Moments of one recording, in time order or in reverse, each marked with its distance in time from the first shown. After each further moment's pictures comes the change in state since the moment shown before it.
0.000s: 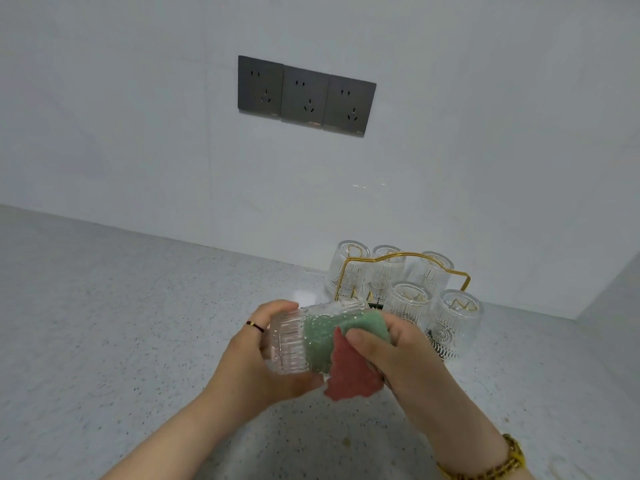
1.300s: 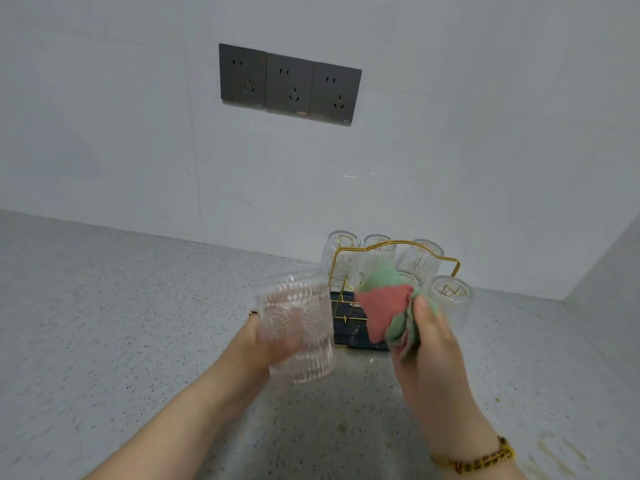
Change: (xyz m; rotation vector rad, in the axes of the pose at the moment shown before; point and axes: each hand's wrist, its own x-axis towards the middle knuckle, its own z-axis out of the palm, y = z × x) left_hand 0.014 -0.018 0.004 -0.496 -0.310 -0.244; right_hand -0.005 0.020 -0.012 0.676 0.388 -0.061
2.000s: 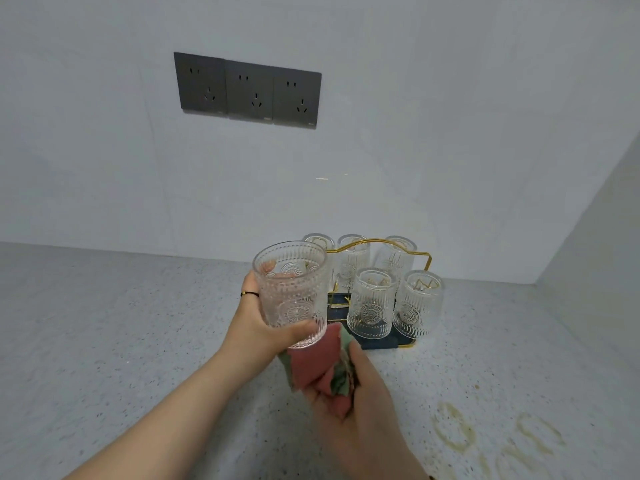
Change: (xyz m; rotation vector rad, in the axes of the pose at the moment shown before) left_hand 0.033 0.011 0.035 0.234 0.202 0.250; right_hand -0.020 0.041 0.010 0.554 0.051 0.379
